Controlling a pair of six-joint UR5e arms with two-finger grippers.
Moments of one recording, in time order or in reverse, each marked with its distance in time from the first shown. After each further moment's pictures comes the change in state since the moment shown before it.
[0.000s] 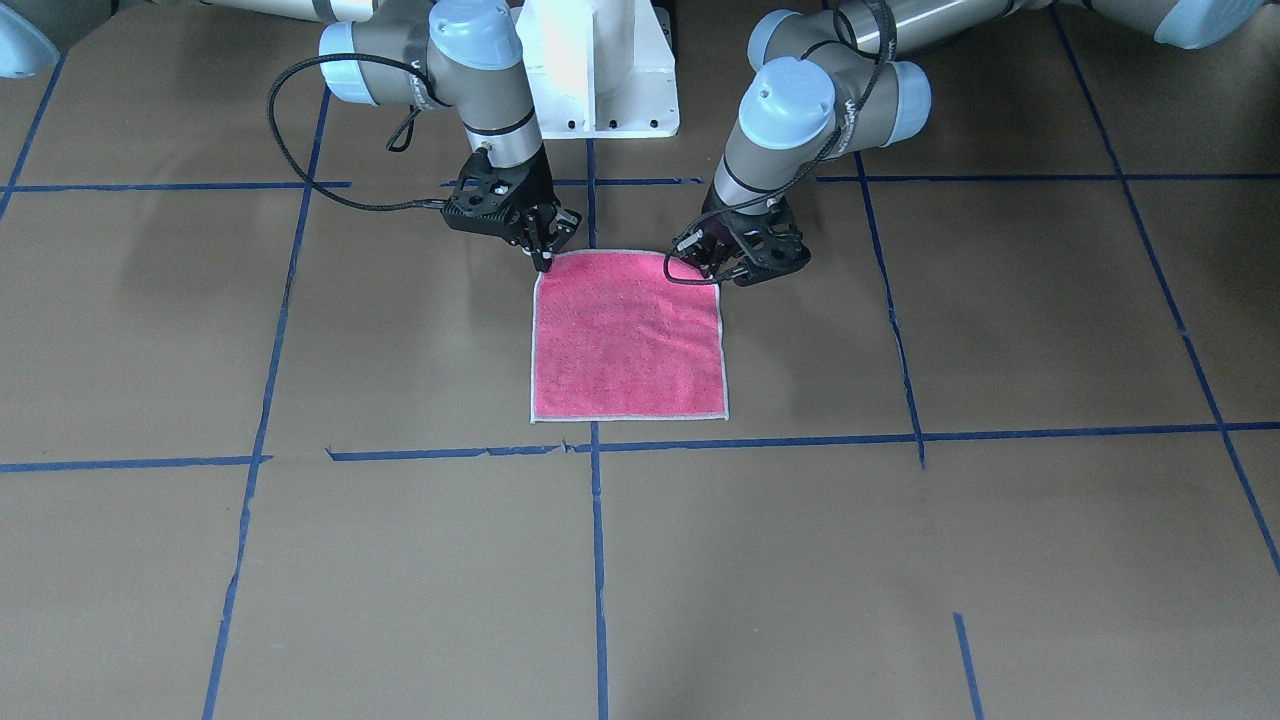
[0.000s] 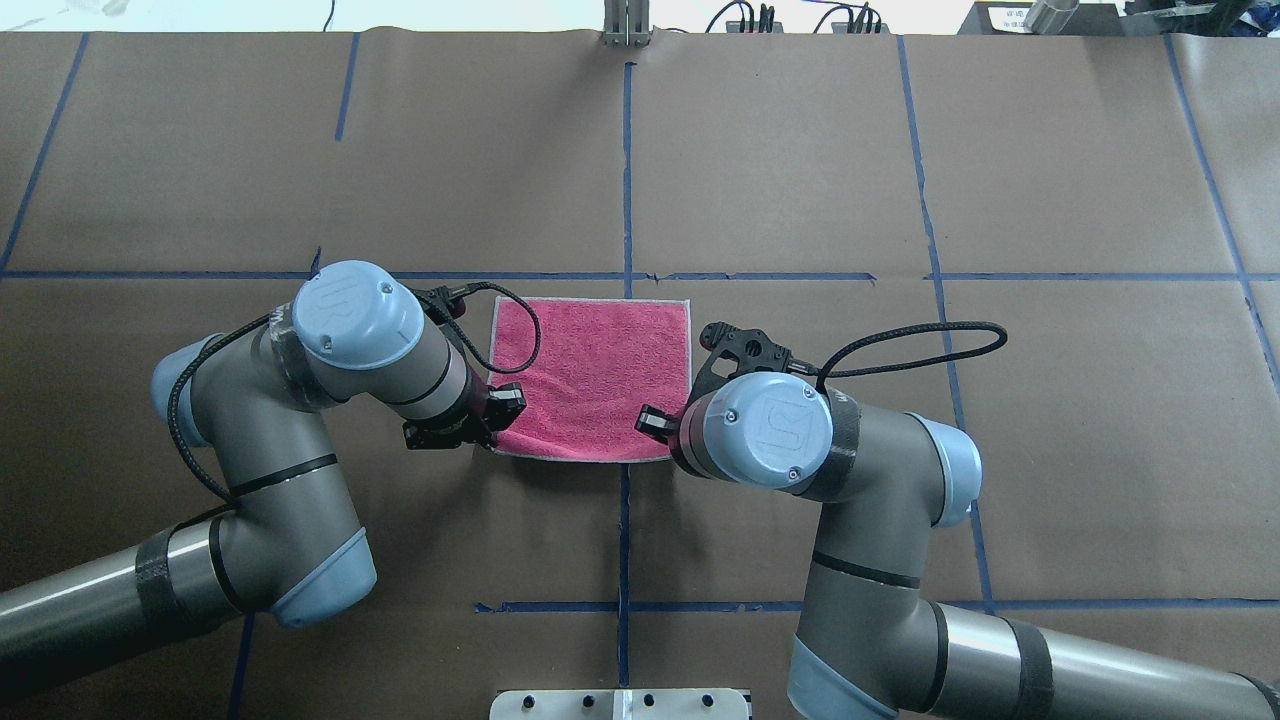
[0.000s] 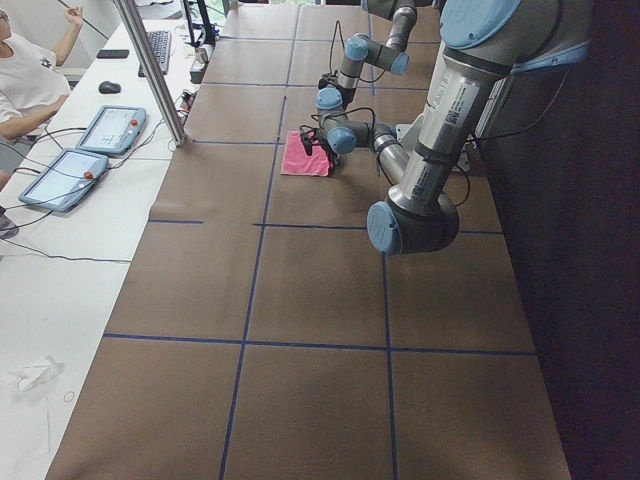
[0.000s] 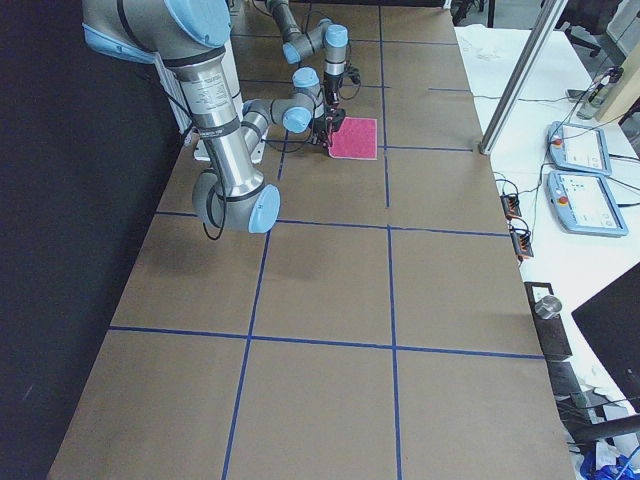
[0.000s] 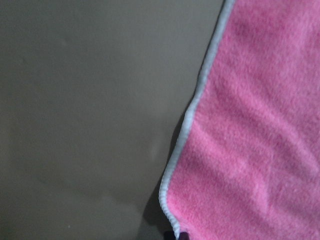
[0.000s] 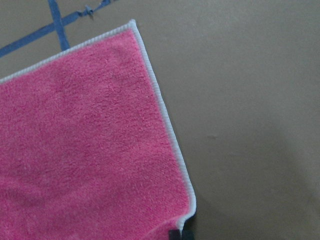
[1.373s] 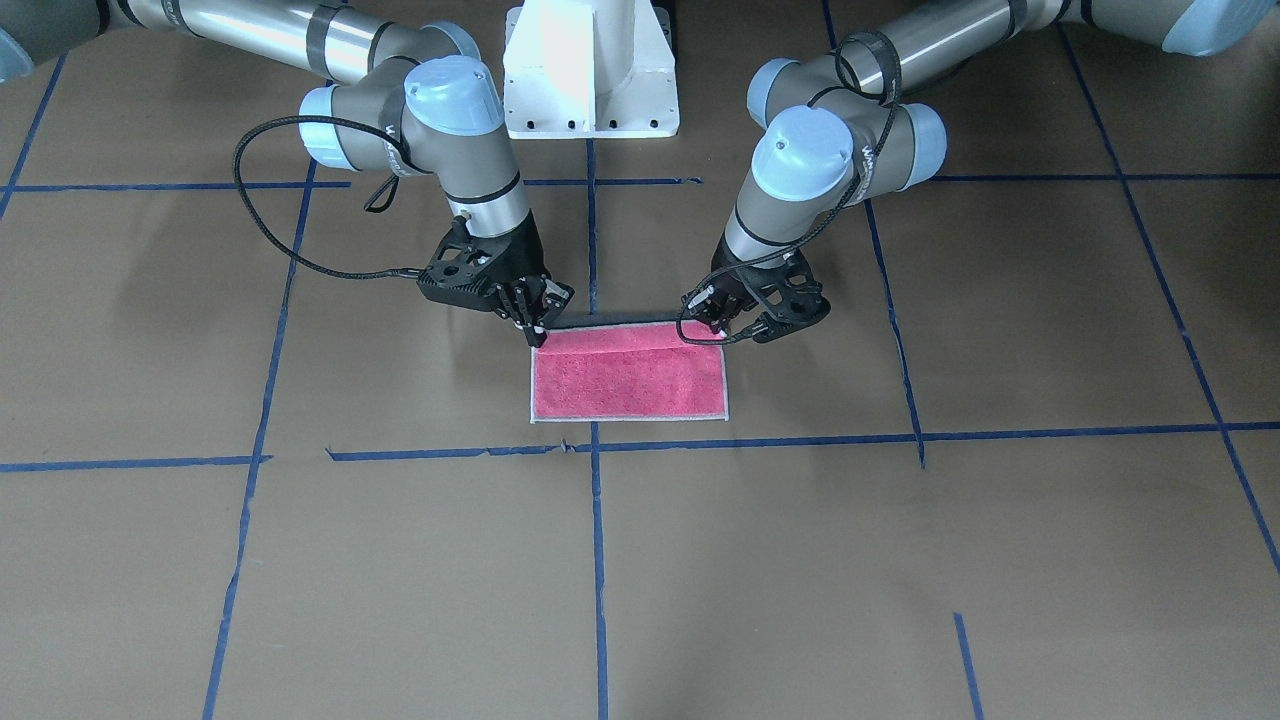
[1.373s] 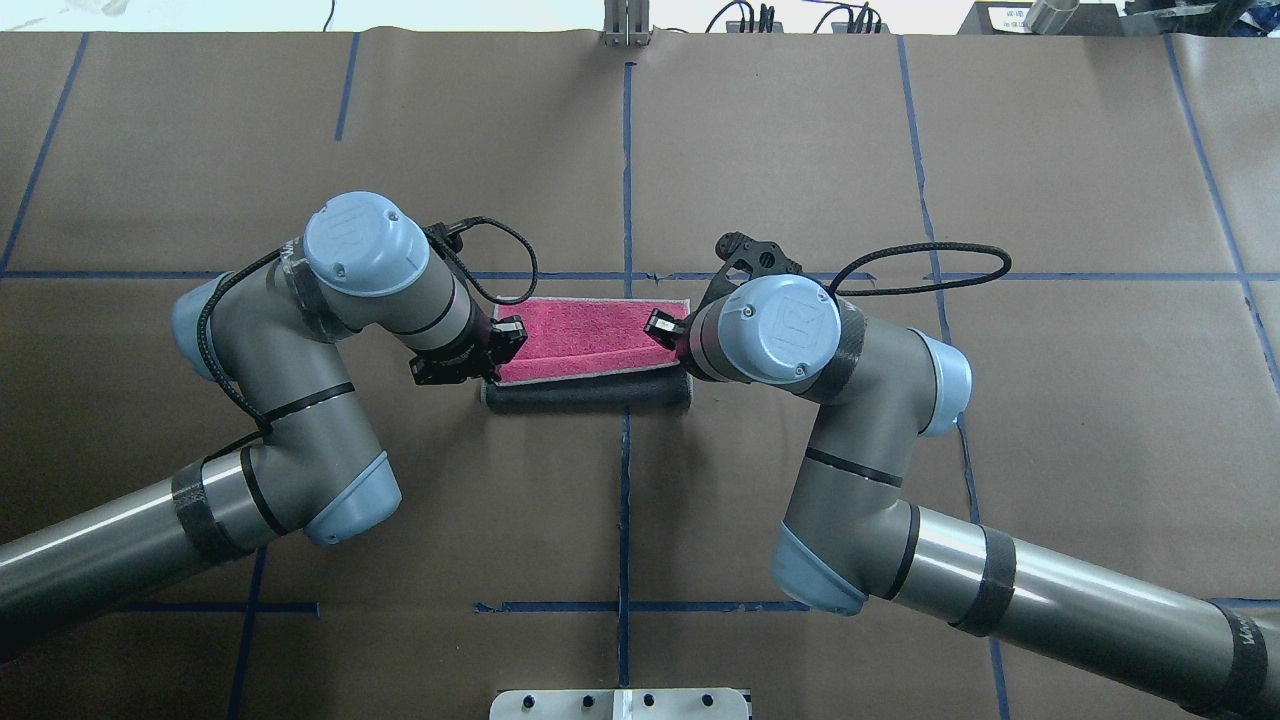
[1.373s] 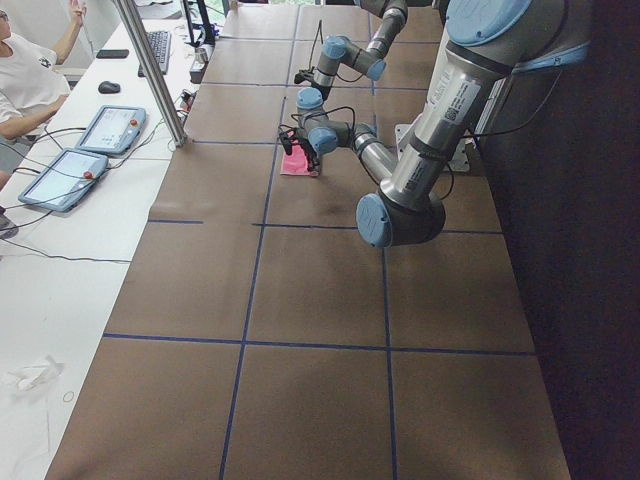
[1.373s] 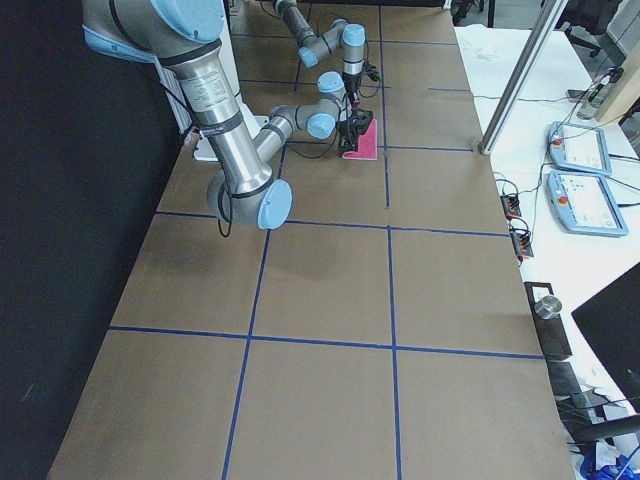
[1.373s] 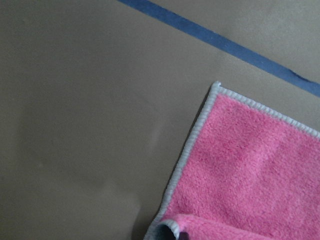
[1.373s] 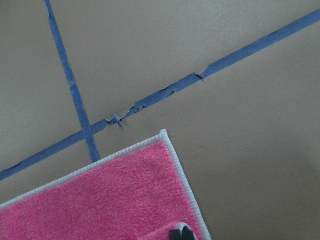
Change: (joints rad) left arm -0.077 -0.075 0.130 -0.053 0.000 -0.002; right arm 0.115 0.053 -0.151 0.146 0.008 0.000
